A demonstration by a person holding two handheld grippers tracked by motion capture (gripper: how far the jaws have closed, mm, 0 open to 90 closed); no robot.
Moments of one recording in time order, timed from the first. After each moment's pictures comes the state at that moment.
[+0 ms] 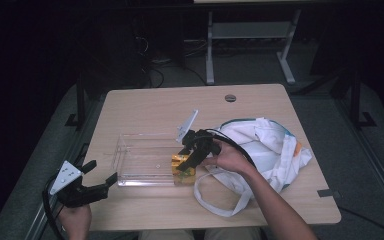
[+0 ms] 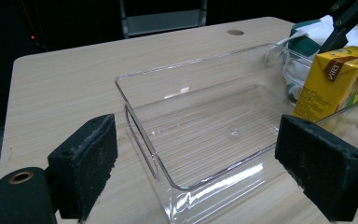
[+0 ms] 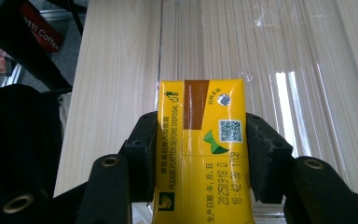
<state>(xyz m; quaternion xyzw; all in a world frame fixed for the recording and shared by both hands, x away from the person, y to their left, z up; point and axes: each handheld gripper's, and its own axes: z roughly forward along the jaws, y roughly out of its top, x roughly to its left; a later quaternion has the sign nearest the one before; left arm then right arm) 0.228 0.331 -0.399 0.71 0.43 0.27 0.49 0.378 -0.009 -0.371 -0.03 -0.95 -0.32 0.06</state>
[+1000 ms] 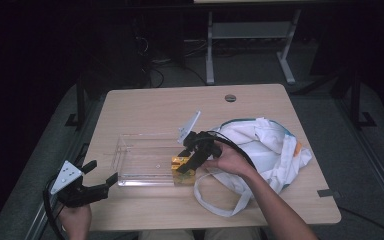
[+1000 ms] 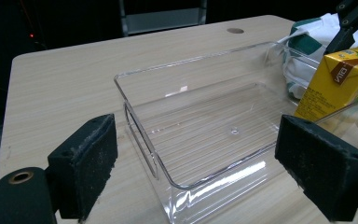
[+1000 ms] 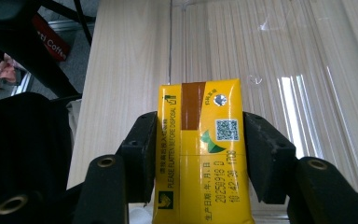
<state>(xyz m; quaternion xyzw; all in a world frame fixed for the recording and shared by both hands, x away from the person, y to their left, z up) 0.229 0.330 -0.400 0.71 0.43 0.27 0.48 0.373 -0.012 -0.372 -0.04 -0.94 -0.33 0.07</state>
